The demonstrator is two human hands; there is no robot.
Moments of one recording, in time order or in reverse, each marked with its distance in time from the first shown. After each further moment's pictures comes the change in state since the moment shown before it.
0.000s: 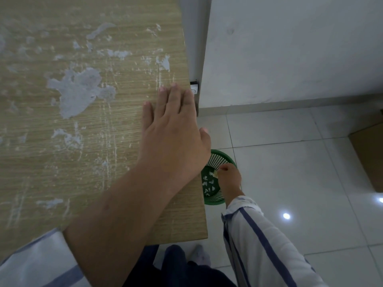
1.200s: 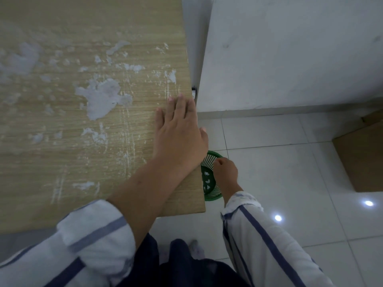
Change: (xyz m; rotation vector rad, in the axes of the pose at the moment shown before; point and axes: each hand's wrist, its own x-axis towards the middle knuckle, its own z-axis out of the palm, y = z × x) left_hand 0.000 -0.001 0.003 -0.014 0.018 -0.006; right_hand -0.049 -0.042 -0.039 -0.170 -0.012 -0.146
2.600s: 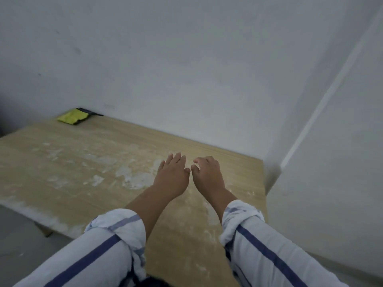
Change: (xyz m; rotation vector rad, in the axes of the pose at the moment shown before) left_hand -0.027 -0.213 -0.258 -0.076 0.247 -0.272; right_hand -0.209 -0.434 -0.040 -0.162 0.035 -1.094
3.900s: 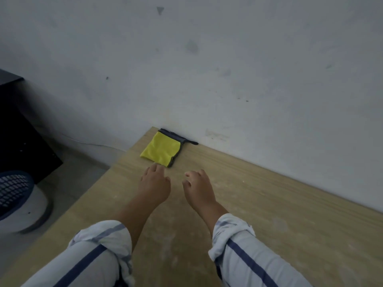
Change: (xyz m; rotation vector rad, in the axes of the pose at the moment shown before) left_hand 0.271 -0.625 -0.120 -0.111 -0.117 -0.428; right_hand 0.356 -0.338 0.465 0.118 -0.324 0.084
